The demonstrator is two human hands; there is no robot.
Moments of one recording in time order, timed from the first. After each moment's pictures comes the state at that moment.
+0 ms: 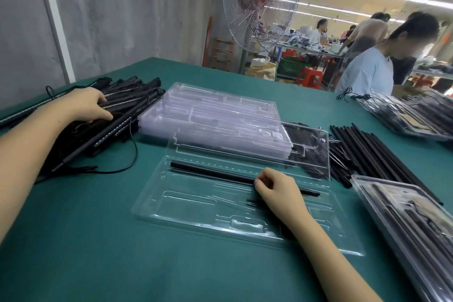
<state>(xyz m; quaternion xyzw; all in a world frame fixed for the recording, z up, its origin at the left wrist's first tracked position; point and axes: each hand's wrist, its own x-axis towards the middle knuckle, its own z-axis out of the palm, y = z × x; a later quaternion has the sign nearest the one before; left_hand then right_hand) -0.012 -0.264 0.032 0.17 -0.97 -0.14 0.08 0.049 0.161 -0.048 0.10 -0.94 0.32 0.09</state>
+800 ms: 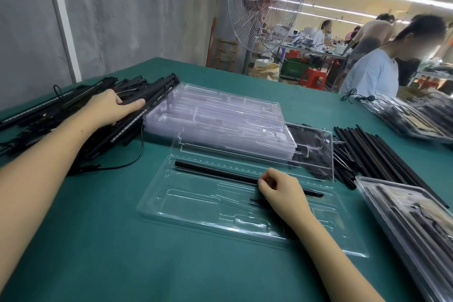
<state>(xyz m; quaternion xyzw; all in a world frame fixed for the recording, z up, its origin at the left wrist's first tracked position) -0.018 -0.240 0.013 0.17 -0.94 -0.24 0.18 0.051 0.160 -0.046 0.10 -0.94 0.31 0.09</state>
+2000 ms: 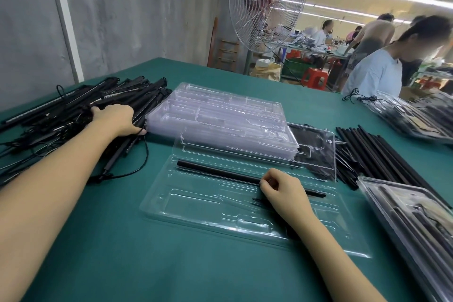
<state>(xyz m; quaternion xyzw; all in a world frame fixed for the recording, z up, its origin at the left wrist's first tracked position) -0.019 -0.222 0.004 0.19 -0.98 0.03 0.02 0.051 0.159 -0.049 0.10 -0.94 0.31 0.09</state>
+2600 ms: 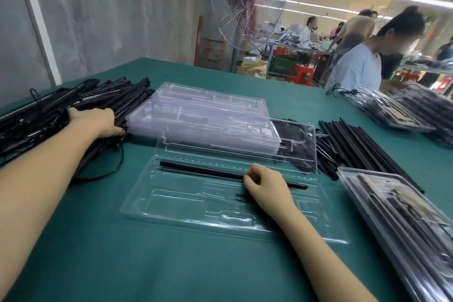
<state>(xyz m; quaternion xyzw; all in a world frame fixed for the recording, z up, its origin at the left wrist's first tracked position) -0.018 -0.211 0.009 0.23 -0.97 0.09 -0.01 0.053 0.160 -0.045 0.11 -0.94 0.30 0.08</state>
